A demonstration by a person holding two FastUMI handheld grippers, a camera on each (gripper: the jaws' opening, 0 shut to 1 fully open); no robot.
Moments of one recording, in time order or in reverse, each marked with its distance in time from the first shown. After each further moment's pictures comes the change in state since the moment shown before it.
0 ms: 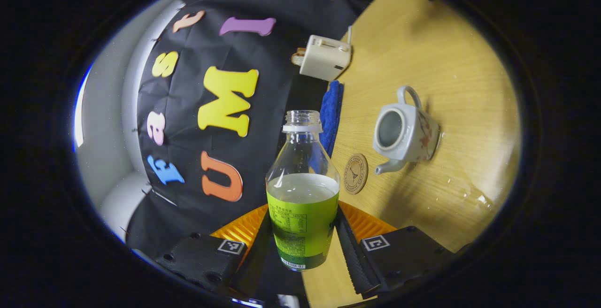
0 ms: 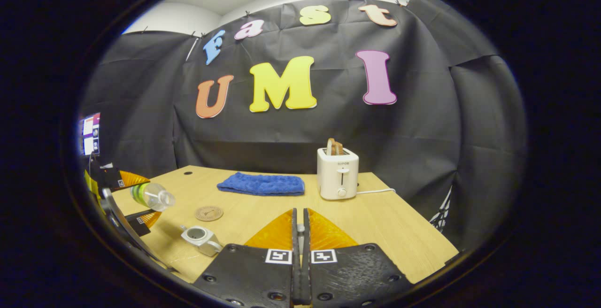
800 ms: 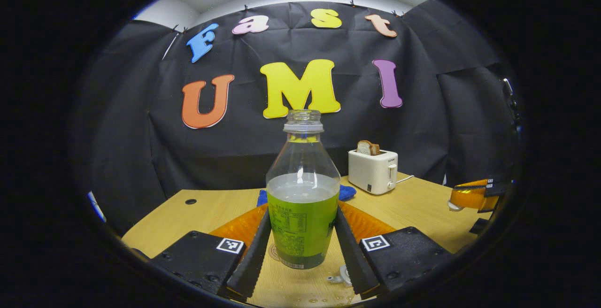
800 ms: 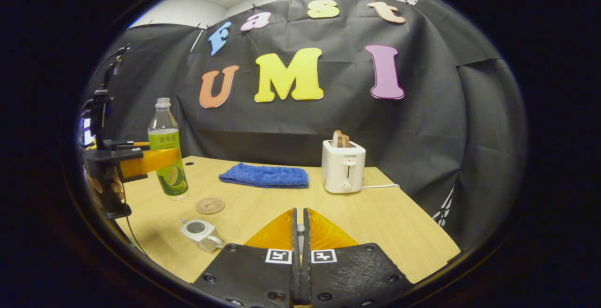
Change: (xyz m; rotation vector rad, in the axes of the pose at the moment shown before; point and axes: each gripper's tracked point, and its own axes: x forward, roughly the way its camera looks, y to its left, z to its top) left arm 0.033 0.045 0.080 -1.110 -0.182 -0.196; right arm 0.007 0.016 -0.014 -0.040 0.047 0.015
